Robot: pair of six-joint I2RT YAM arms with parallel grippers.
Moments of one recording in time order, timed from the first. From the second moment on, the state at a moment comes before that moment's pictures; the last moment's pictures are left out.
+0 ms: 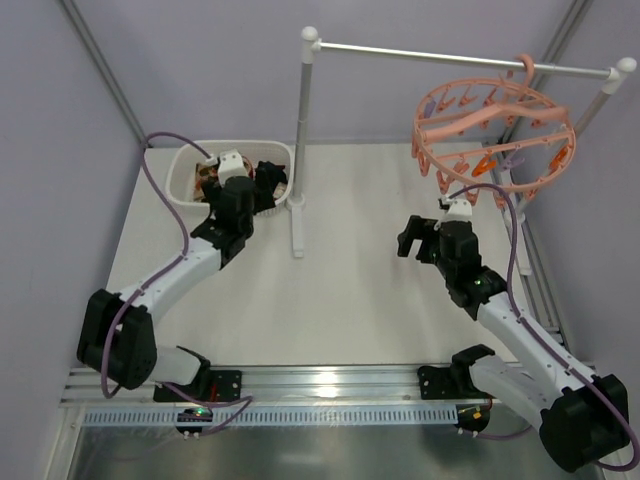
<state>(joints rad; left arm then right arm) -0.44 1.41 0.99 0.06 -0.58 -0.33 0.35 0.91 0.59 -0.13 0.20 0.35</state>
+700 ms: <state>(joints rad) -0.49 0.54 0.61 -0.39 -0.59 -0.52 0.34 0.89 0.59 -0.16 0.24 0.34</state>
